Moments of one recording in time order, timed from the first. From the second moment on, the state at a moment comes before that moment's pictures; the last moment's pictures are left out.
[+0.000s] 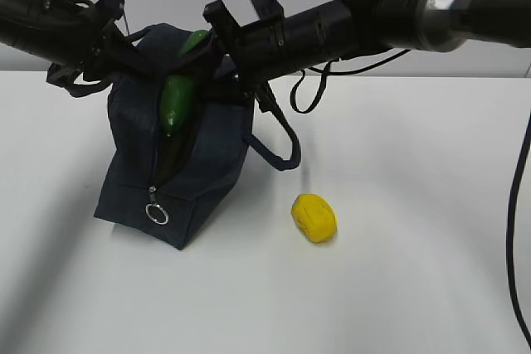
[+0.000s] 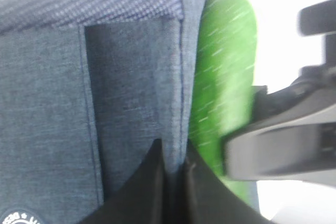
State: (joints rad) left arm -0.08 1.90 -1.41 -1.07 0.94 0.53; right arm 0.34 2.27 -1.85 1.35 1.00 -0.36
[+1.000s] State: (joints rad) left arm -0.08 1.90 -1.41 -1.16 0.97 0.59; right arm 0.34 2.30 -1.86 1.12 1.01 -0.27
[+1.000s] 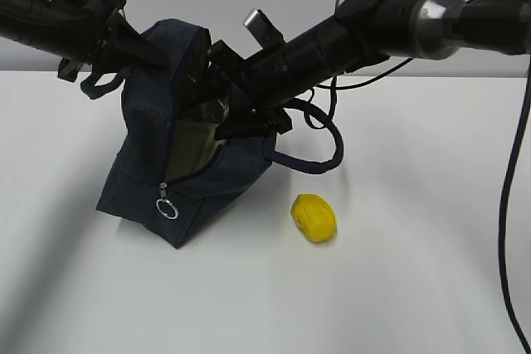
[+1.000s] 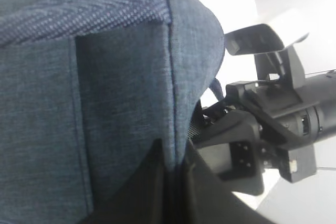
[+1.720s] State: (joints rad) left arm -0.08 1.90 -1.41 -1.12 0.98 0.59; right arm 0.33 2.30 -2.11 0.81 1.22 -0.13
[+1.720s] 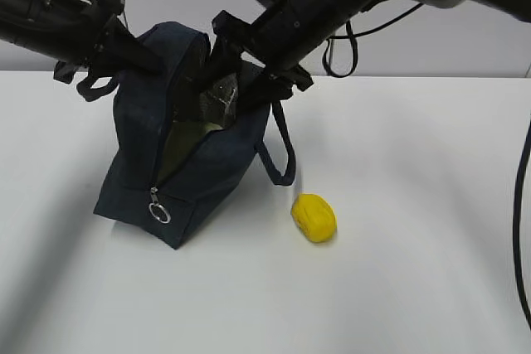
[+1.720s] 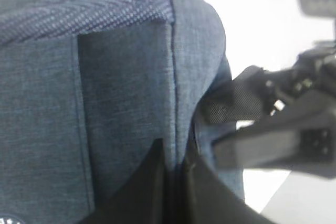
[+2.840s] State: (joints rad) left arm -0.08 1.90 -1.41 -0.95 0.99 0.56; right arm 0.33 1.95 -1.76 0.31 1.23 -0.05
